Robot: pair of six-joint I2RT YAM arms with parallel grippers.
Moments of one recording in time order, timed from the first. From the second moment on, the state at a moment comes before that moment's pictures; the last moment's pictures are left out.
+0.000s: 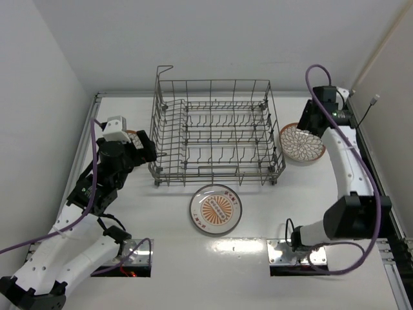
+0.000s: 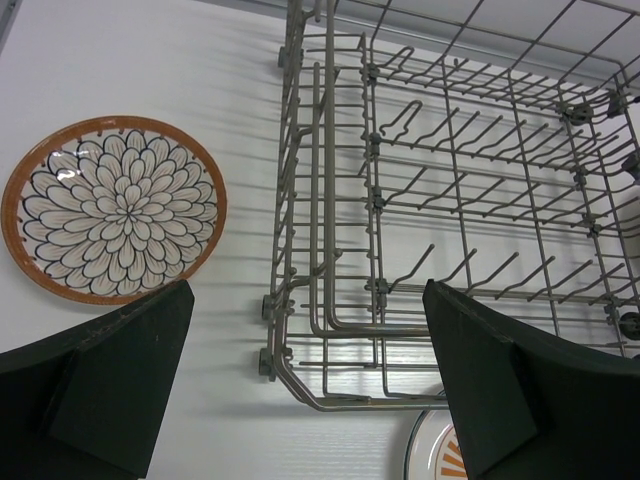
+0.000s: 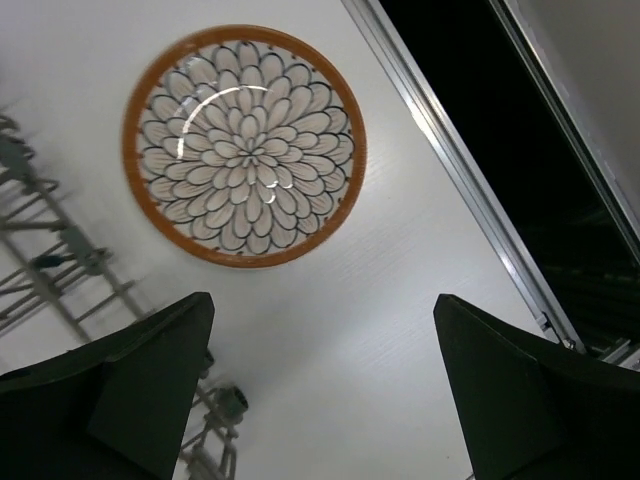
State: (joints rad) left arm -0.46 0.73 0.89 -0.46 -0.40 -0.40; right arm 0.00 1.41 1.39 -0.81 0.54 0.33
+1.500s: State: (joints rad) left arm -0.46 0.77 0.90 -0.48 -0.39 -0.40; right arm -0.65 2.24 1.60 -0.78 -0.55 0.19
